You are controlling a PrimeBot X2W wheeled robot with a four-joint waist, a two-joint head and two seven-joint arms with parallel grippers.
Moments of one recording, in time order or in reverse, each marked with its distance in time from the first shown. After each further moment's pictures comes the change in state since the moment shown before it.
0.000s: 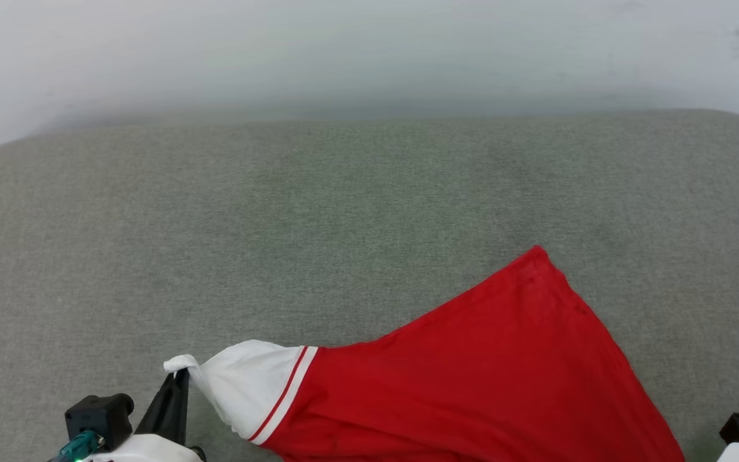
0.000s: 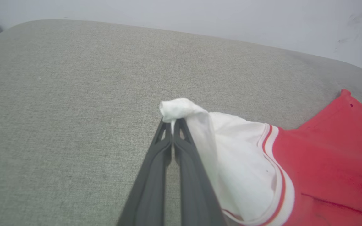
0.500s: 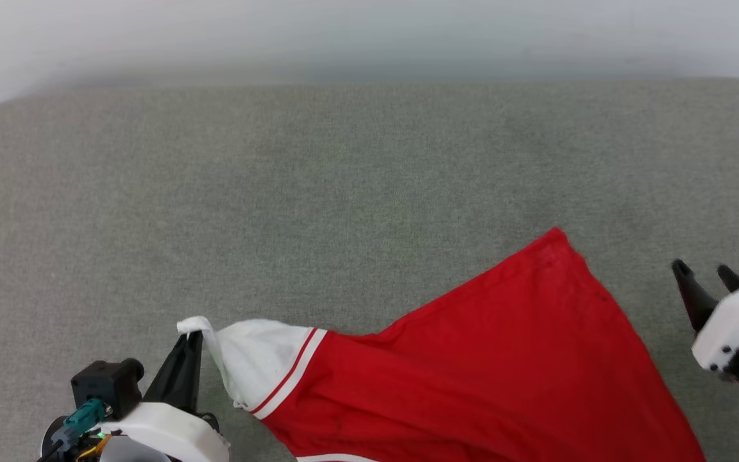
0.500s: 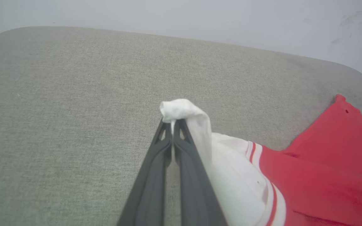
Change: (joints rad) left arm -0.051 0.005 -0.019 -0.074 0.018 0.017 0.034; right arm -0.353 0.054 -0.039 0.090 -0.025 0.000 -0.698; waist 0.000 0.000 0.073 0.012
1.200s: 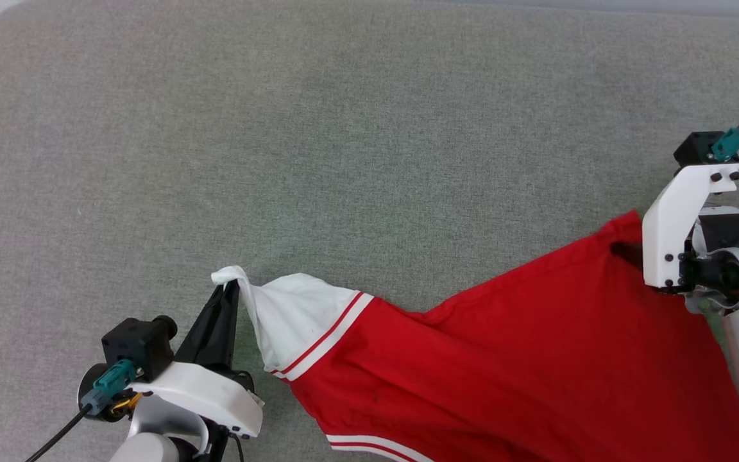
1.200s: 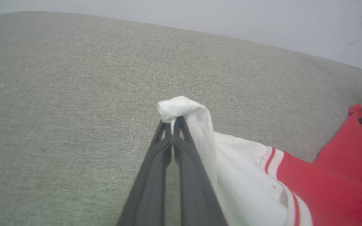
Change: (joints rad) left arm -0.145 -0.048 -0.056 0.012 0.020 -0.033 -0.029; right arm -0.438 -0.038 0.274 0.345 0.025 -0.002 0.528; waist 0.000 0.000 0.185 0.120
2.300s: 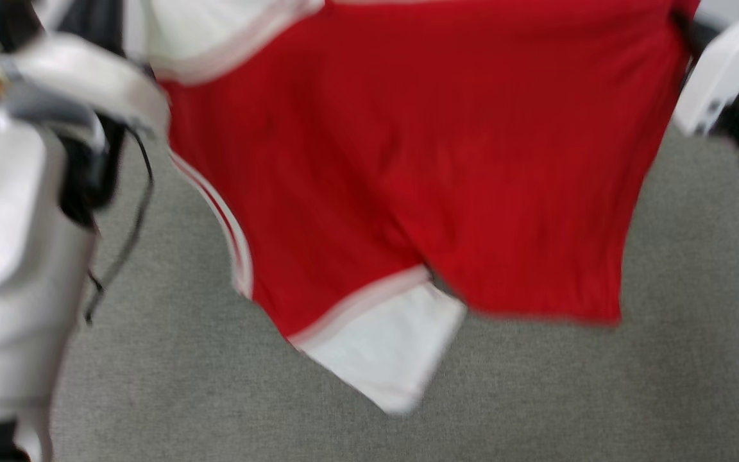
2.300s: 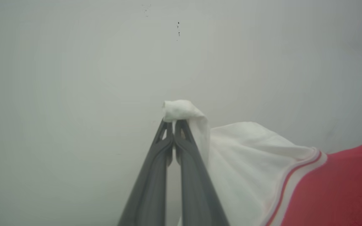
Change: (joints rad) left arm -0.755 0.060 0.046 0.380 0.040 -0.113 0.023; right arm -0.274 0.021 -0.043 0.040 -0.054 0.002 -0.561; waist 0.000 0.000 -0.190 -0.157
